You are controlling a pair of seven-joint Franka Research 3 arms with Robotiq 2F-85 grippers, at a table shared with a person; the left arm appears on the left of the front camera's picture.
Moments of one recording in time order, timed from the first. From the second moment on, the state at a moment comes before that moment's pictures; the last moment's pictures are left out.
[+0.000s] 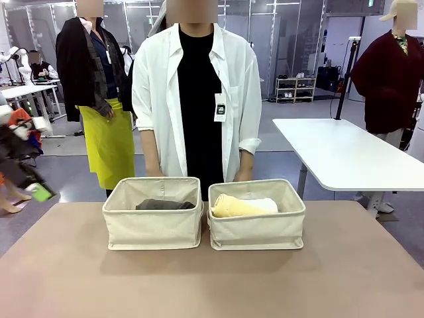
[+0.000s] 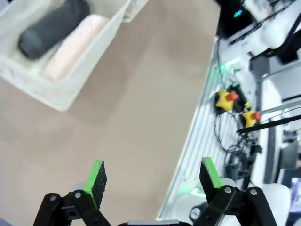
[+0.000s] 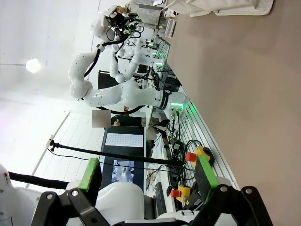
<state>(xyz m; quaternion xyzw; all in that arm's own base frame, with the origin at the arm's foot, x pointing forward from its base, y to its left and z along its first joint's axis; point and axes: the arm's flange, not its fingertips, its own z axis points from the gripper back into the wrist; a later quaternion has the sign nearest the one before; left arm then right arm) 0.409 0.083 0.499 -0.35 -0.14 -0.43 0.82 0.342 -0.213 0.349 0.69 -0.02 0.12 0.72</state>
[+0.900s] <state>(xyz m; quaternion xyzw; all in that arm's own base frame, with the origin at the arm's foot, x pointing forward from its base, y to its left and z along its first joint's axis) 0.375 0.252 0.353 -0.52 -0.22 -0.23 0.80 0.341 -0.212 0.349 0.69 -0.02 0.12 0.72</state>
